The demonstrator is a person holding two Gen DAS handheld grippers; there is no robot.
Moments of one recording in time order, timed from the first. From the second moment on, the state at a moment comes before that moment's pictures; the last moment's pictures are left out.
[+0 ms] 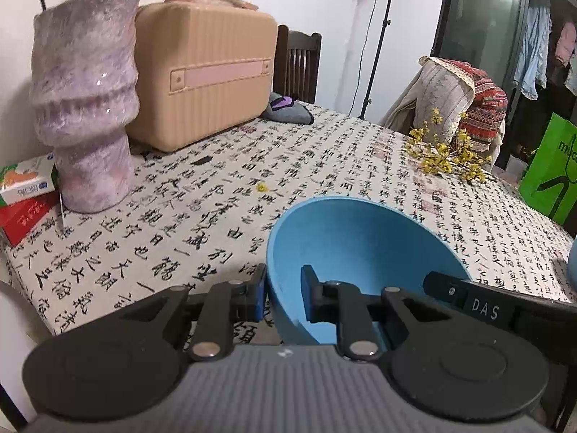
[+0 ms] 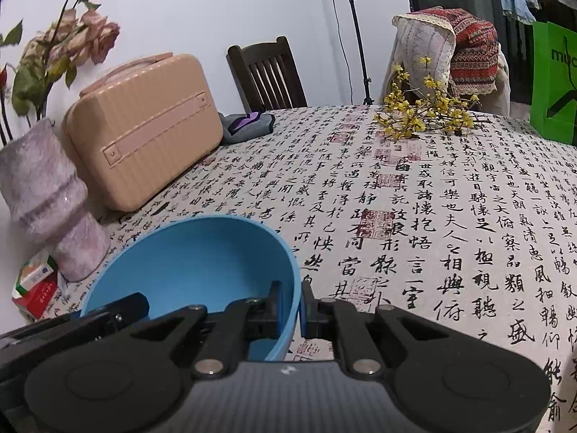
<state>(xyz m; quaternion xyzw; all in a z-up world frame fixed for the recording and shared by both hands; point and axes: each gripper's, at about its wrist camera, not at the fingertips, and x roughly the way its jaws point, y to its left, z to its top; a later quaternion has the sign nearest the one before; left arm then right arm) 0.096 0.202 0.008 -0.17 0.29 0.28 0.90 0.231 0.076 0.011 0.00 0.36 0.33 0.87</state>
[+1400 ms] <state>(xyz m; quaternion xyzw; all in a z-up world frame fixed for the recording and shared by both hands) 0.009 0.151 0.015 -0.15 0.11 0.22 0.96 0.172 -0.052 0.002 0.03 0.21 0.35 0.91</state>
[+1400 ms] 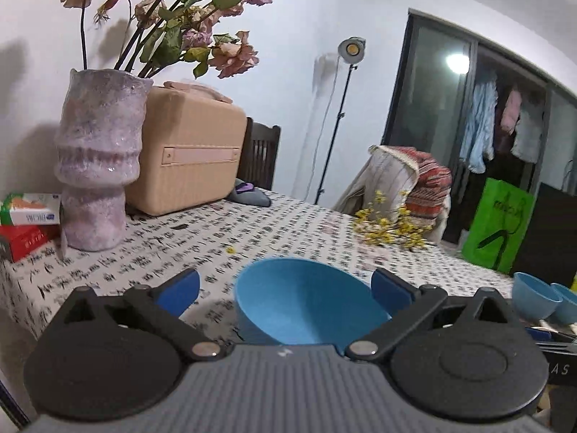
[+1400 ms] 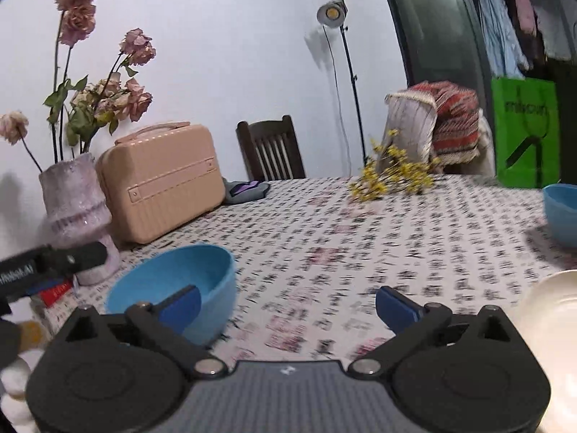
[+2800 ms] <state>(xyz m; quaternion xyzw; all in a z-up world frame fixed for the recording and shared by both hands) -0.015 0.085 -0.002 -0.14 0.09 0.16 0.97 0.127 -0.185 -0.028 0.04 0.18 0.25 0.95</state>
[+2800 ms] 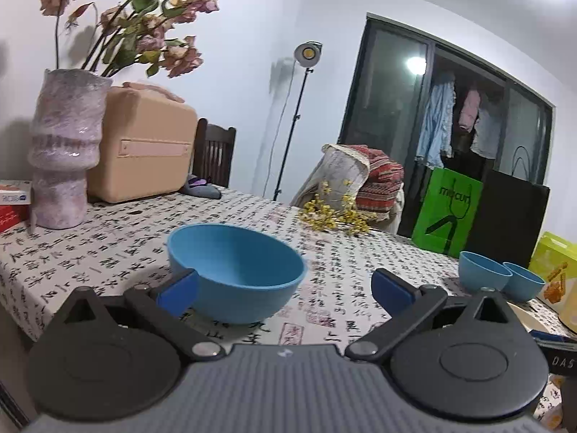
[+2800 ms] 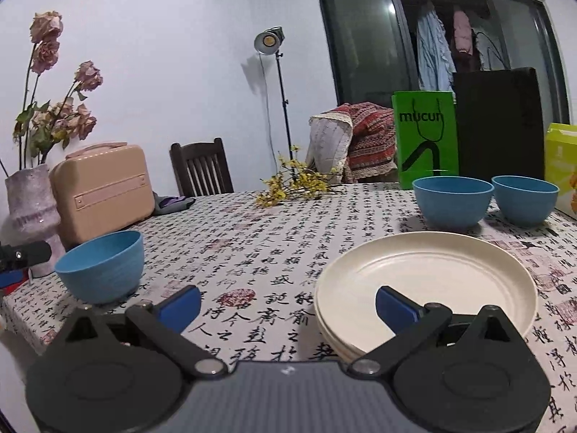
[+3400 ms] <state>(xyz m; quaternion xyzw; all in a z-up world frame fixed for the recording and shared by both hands) 0.024 0.045 -0.001 -0.13 0.10 0.08 0.98 0.118 -0.238 -0.034 0.06 0.18 0.18 0.97</state>
